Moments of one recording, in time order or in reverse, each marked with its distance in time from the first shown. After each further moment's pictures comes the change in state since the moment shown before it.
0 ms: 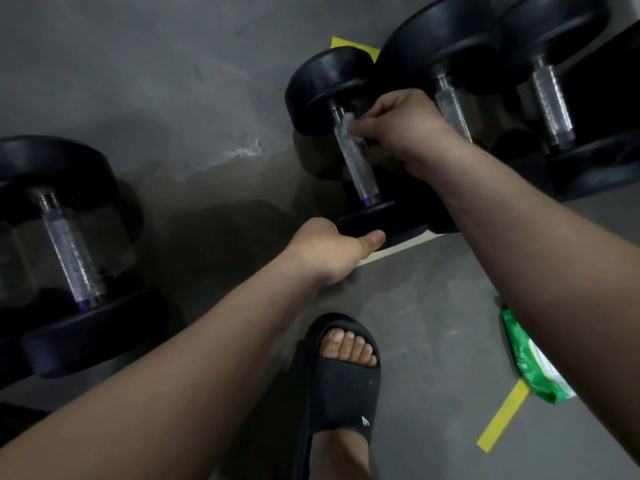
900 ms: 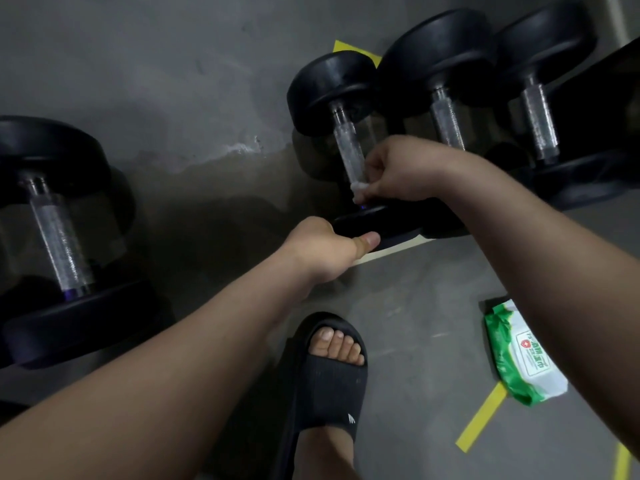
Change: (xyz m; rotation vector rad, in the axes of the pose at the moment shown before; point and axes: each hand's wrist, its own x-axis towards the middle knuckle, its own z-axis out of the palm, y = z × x) left_hand 0.001 -0.001 0.000 -0.037 -0.010 0.021; right_hand -0.038 -0.017 -0.019 -0.963 -0.421 -0.078
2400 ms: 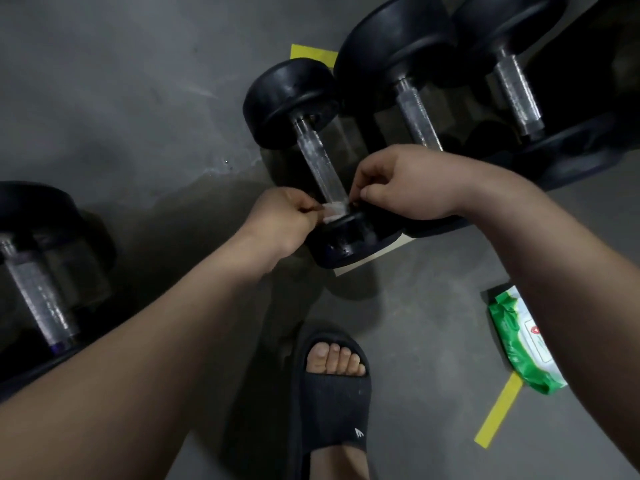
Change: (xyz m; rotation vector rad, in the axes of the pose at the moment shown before) left_hand 0.048 0.025 -0.015 0.073 0.140 0.235; right_hand -0.031 0.036 -0.001 0.260 0.037 -0.088
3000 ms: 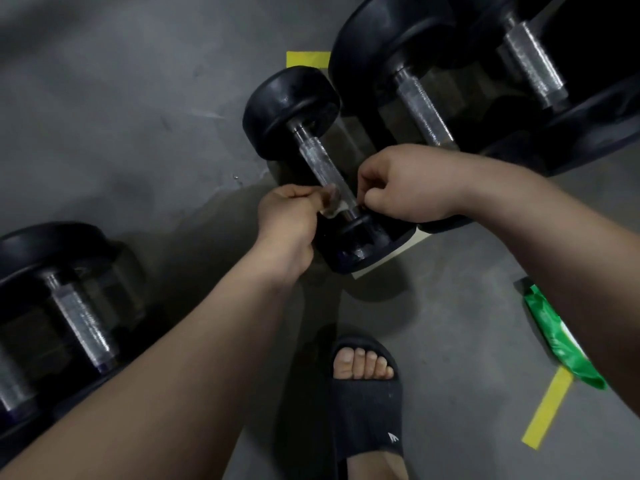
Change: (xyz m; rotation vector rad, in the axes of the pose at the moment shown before) left_hand 0.015 0.009 0.015 -0.626 0.138 -0.198; right_hand 0.004 0.000 0.005 -0.034 -0.005 0.030
